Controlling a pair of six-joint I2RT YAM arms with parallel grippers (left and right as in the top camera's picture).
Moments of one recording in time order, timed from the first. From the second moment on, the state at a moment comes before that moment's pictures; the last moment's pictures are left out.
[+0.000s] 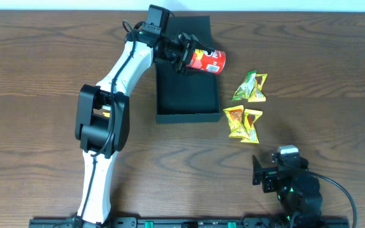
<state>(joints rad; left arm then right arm) -0.31 2.34 1.96 -0.60 1.12 -1.30 0.19 0.01 0.17 -0.71 0.06 0.02</state>
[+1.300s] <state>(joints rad) -0.27 2.20 1.65 -0.49 1.18 -1.23 0.19 0.01 0.17 -0.71 0.06 0.02</state>
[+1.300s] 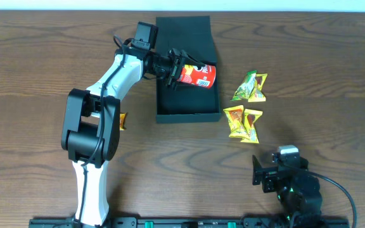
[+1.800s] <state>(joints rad) -0.28 2.20 1.65 -0.49 1.14 -1.34 0.19 0.01 0.17 -0.71 0.06 0.02</state>
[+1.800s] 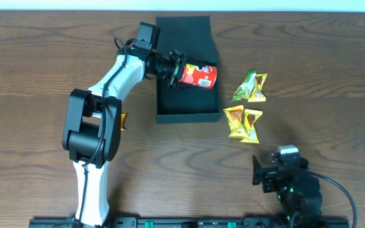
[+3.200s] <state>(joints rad) -0.33 2.20 1.65 -0.56 1.01 -1.43 0.19 0.01 0.17 -0.71 0.06 0.02</state>
